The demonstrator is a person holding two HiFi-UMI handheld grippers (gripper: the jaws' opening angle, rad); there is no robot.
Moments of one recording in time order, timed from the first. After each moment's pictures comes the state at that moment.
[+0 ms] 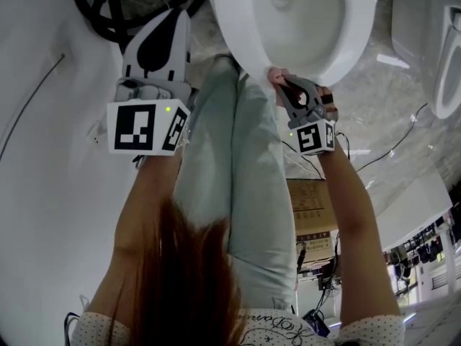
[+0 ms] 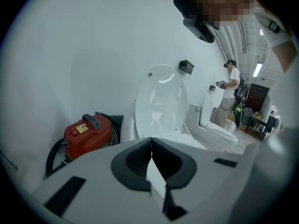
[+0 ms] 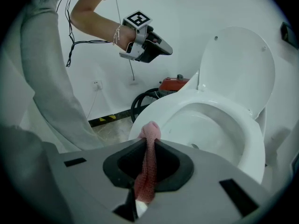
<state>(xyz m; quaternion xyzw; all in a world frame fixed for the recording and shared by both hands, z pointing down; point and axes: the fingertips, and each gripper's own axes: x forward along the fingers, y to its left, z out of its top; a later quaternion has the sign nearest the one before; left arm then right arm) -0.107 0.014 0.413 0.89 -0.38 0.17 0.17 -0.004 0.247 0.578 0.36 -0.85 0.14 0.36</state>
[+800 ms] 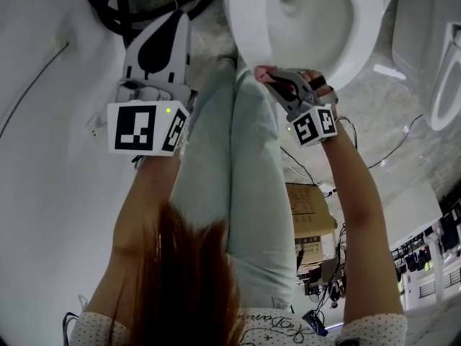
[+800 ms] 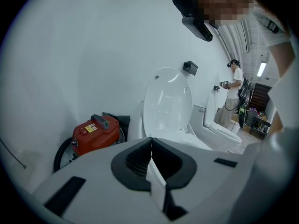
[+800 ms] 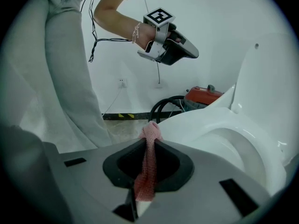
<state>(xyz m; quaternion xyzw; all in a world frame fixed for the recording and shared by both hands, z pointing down) -0.139 0.012 0.412 0.88 -0.40 0.17 0.17 -0.052 0.222 0.579 0.20 -0.91 0.05 0.36</state>
